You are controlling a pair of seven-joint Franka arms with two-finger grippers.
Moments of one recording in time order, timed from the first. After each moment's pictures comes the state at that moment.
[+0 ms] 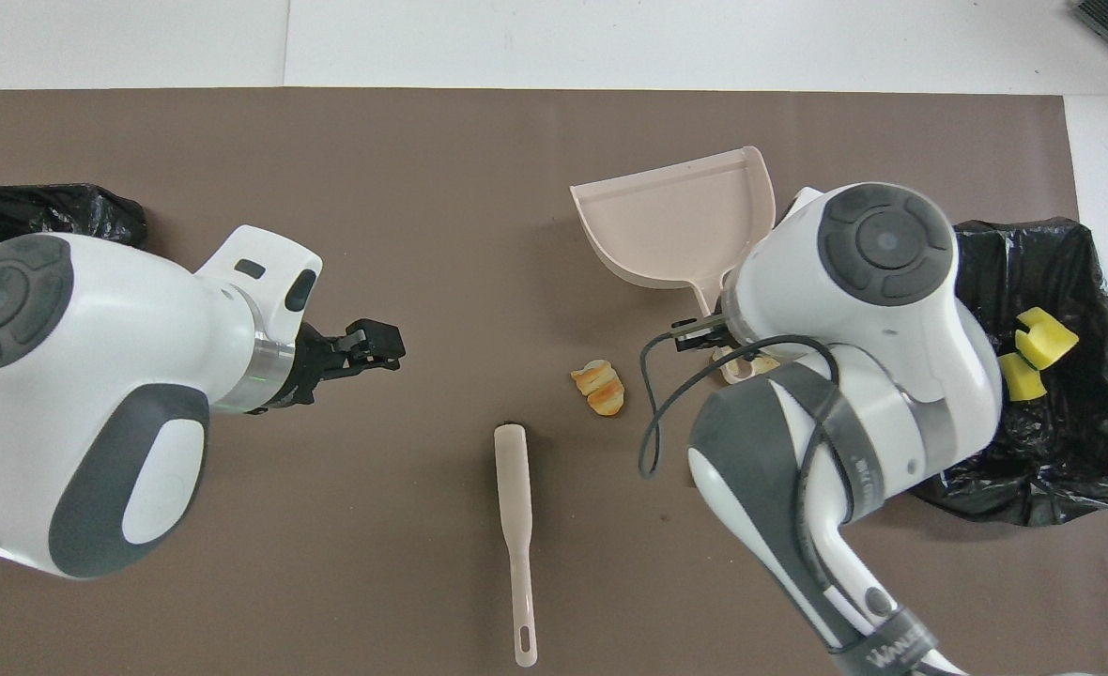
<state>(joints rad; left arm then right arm) -0.20 -0.06 -0.17 -1.92 -0.20 1.93 -0.59 0.21 0.15 0.21 -1.78 -0.07 1.96 0.28</state>
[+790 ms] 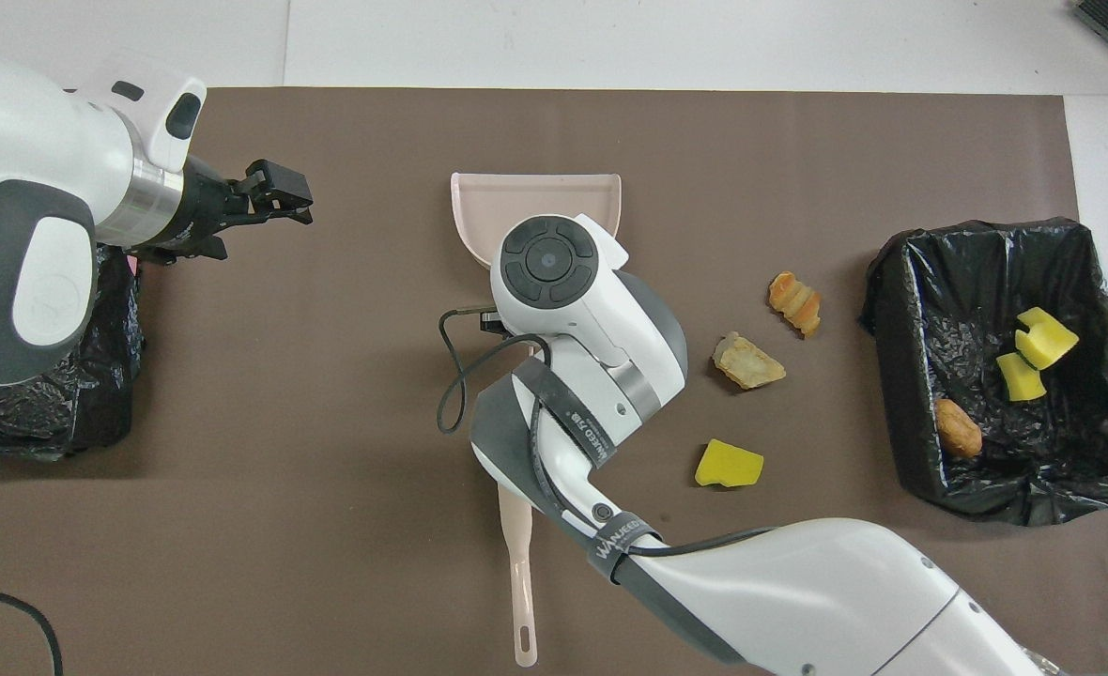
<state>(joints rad) -0.08 0.20 -0.17 -1.56 -0.10 1.91 -0.49 0.44 0.59 0.20 -1.41 -0.14 2.05 0.67</state>
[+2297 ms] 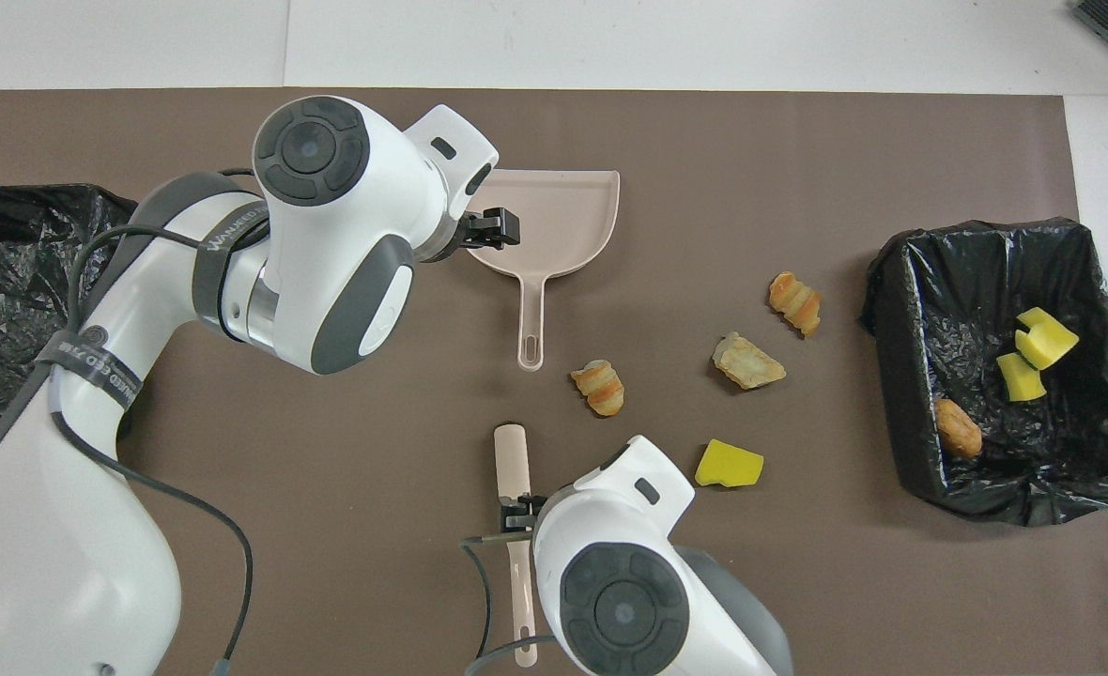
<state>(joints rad) -0.34 0.45 -0.21 -1.47 0.05 2.09 -0.48 0.57 -0.10 0.21 -2.18 0.00 2.17 0.82</state>
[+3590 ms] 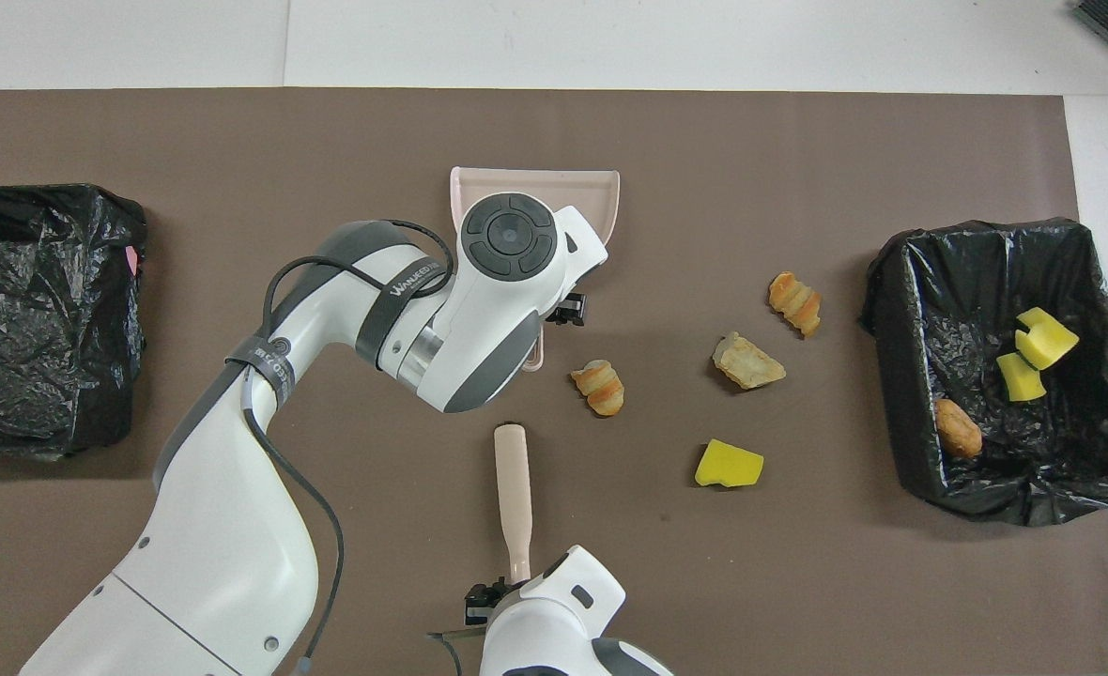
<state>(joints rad) -0.48 0.56 -0.20 -1.47 0.14 2.06 -0.46 0.75 -0.03 0.21 -2.36 -0.02 2.38 0.99</state>
